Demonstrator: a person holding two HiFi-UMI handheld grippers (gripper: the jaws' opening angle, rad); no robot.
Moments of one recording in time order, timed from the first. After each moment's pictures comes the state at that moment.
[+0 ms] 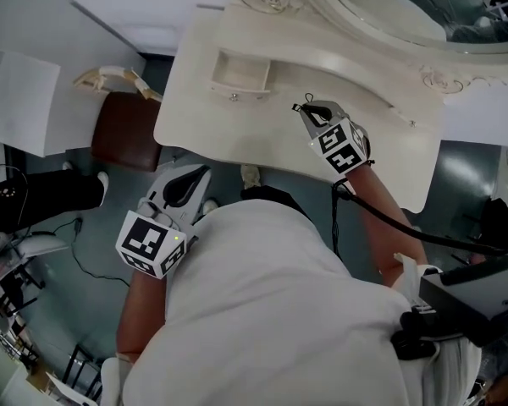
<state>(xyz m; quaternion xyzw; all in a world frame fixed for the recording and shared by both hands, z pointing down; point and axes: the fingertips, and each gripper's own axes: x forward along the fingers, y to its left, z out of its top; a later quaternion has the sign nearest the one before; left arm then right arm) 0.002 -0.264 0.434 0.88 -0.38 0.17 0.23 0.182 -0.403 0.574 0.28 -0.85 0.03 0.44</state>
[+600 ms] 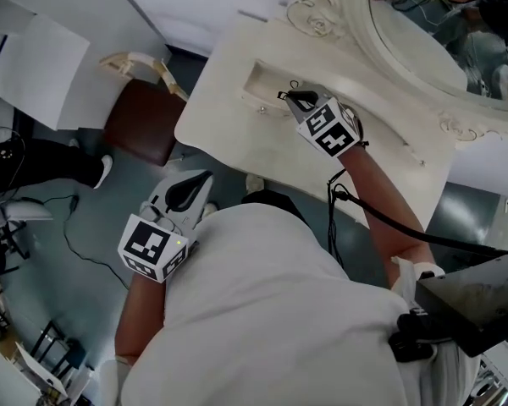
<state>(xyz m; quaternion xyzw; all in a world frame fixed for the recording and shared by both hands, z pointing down) -0.045 -0.268 0.425 0.85 -0.45 0.16 0.24 0.058 -0.464 0.542 0.17 -0.89 -0.02 0.42</state>
